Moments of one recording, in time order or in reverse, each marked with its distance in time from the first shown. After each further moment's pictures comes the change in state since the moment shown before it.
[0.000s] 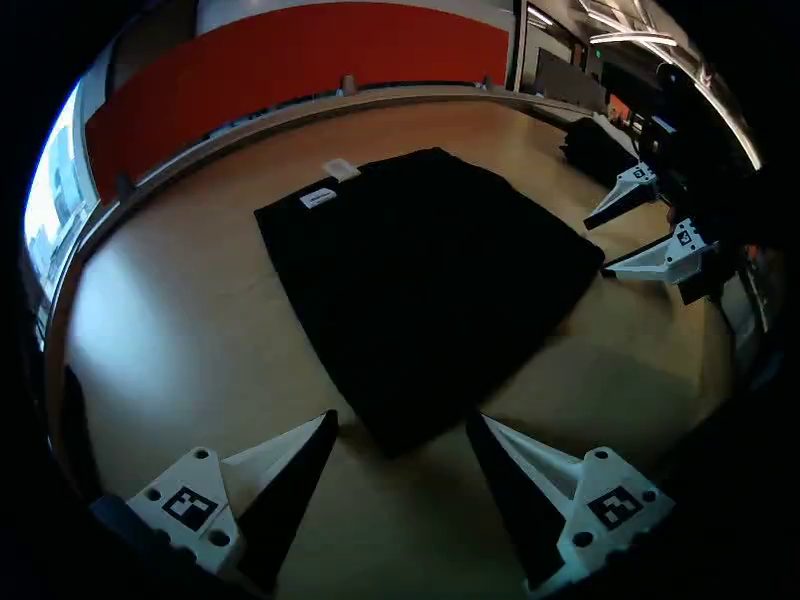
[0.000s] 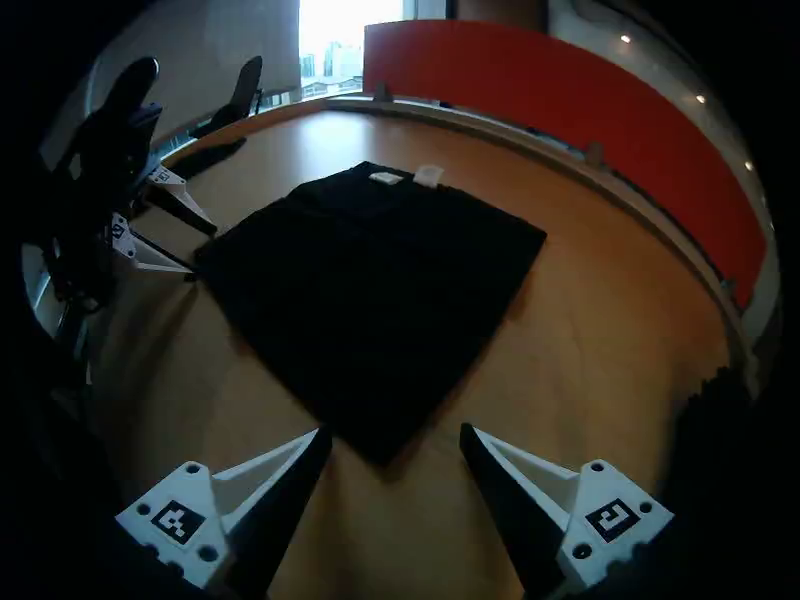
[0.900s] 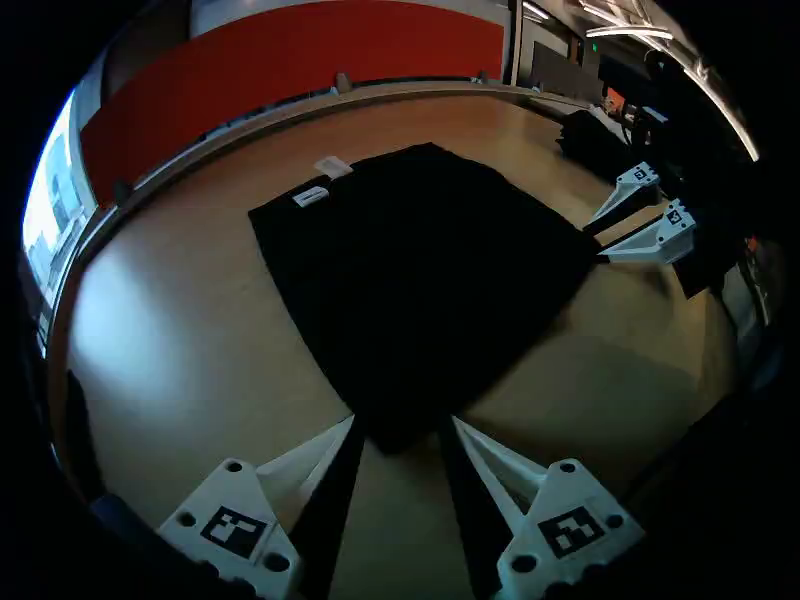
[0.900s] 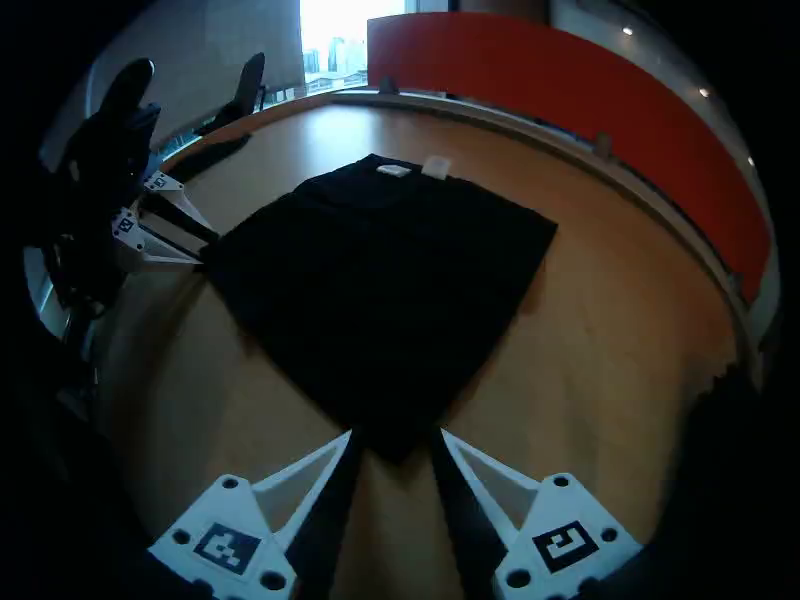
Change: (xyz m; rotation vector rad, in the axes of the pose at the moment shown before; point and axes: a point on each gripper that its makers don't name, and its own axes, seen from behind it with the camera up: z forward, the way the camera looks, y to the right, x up) left arm -0.001 0.005 0.001 0.007 -0.014 0.013; right arm -0.002 -0.005 -0.001 0.036 -0.026 0.008
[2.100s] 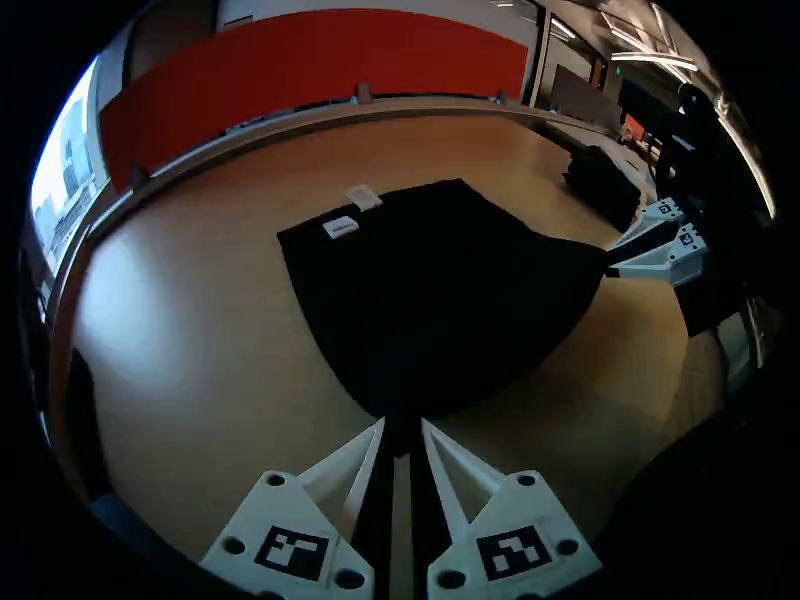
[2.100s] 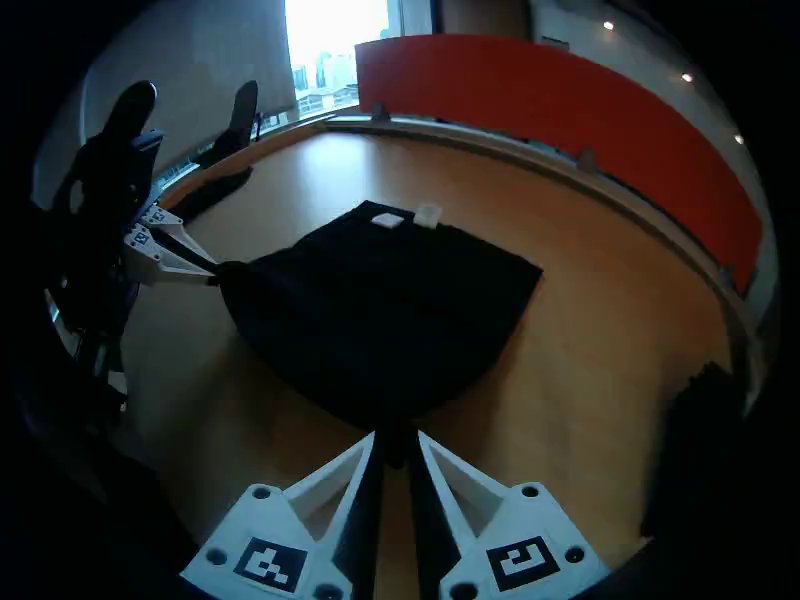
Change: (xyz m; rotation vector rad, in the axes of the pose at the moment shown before) left arm 0.032 0.011 -0.043 -0.002 0.010 -0.103; right arm 0.030 -0.011 -0.051 0.003 0.059 0.057
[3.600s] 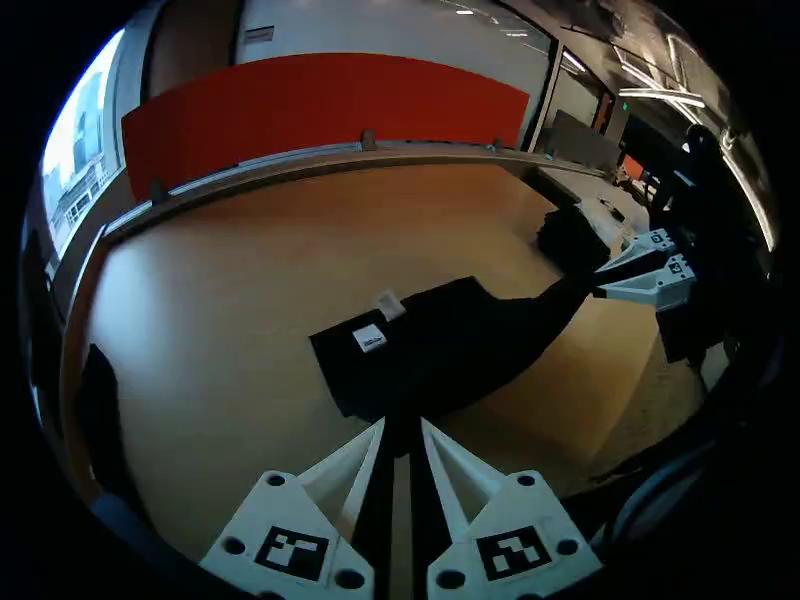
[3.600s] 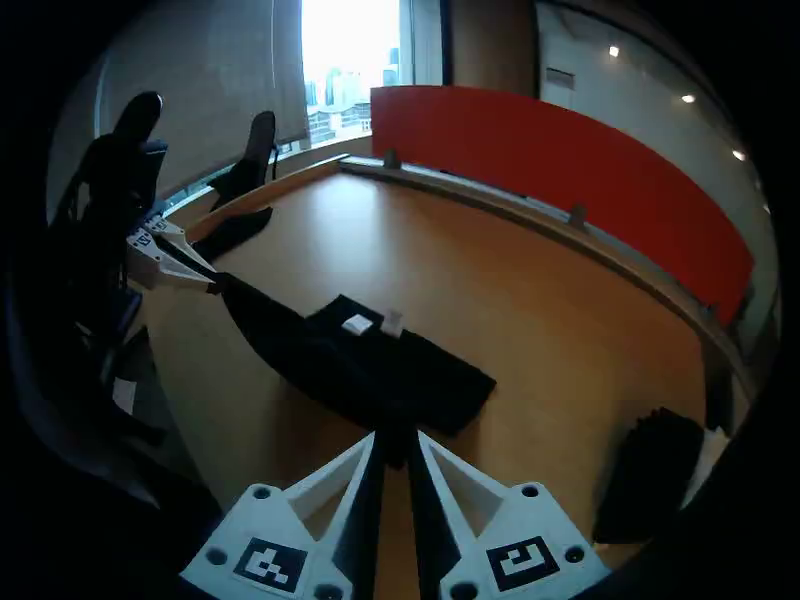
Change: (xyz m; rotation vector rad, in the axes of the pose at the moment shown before) left arm 0.053 0.024 -0.099 -0.035 0.075 -0.087; right arm 0.061 -0.016 -0.086 0.000 0.080 -0.033
